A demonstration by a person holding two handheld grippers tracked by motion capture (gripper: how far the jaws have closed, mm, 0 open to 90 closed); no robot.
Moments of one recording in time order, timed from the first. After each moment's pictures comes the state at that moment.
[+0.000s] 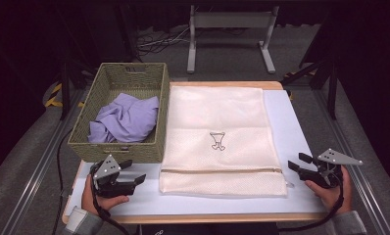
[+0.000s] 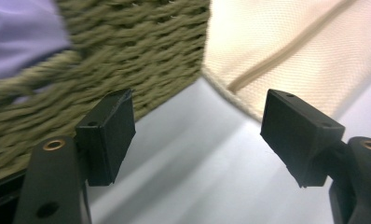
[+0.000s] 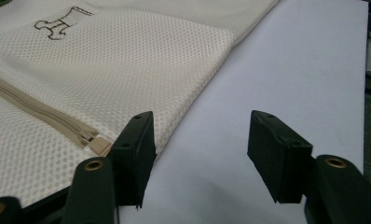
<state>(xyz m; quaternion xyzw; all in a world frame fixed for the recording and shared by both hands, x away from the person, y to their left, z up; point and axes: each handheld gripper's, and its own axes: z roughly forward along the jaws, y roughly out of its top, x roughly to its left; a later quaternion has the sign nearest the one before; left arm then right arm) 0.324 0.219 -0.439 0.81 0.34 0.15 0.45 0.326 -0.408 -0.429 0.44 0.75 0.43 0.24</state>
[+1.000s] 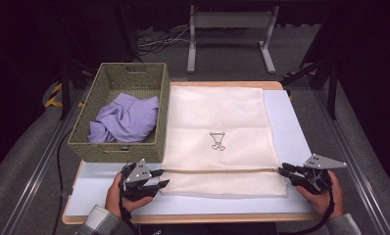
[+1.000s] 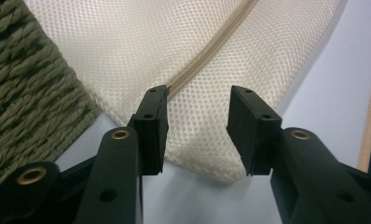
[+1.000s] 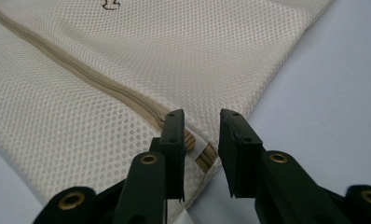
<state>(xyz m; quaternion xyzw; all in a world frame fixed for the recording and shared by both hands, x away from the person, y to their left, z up) 0.323 0.153 -0.439 0.87 0.23 0.12 0.43 0.316 -0.373 -0.431 0.41 0.79 0.41 0.20</state>
